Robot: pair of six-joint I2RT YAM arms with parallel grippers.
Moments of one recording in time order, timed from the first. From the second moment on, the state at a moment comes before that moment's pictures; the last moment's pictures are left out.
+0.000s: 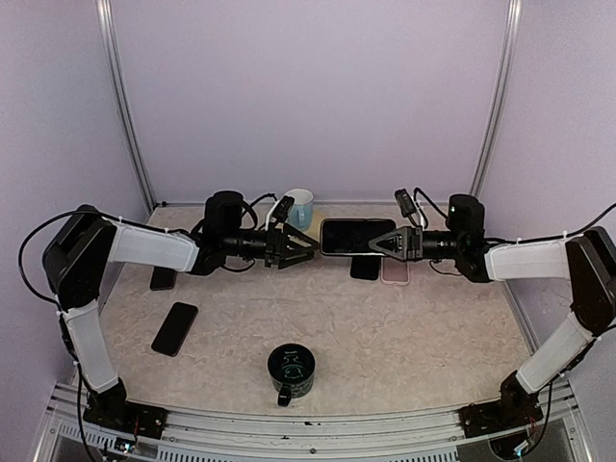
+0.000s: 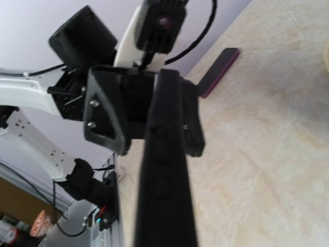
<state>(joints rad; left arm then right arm) -0.62 1.87 1.11 0.55 0.91 -0.83 0.38 1.54 0.79 0.57 -1.03 0.63</state>
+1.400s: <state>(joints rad) -0.62 1.95 1.22 0.55 0.95 -0.77 0.38 1.65 0.81 0.52 -1.16 0.59</state>
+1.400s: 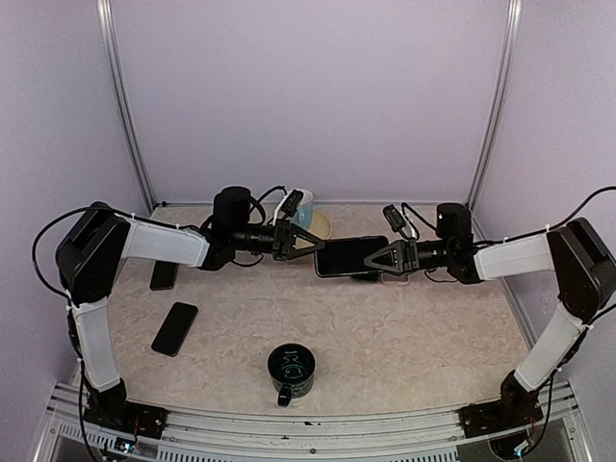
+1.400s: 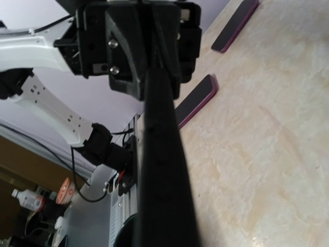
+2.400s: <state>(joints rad) -0.56 1.68 1.20 0.23 0.52 -0.52 0.37 1.66 0.81 0.41 -1.09 0.52</state>
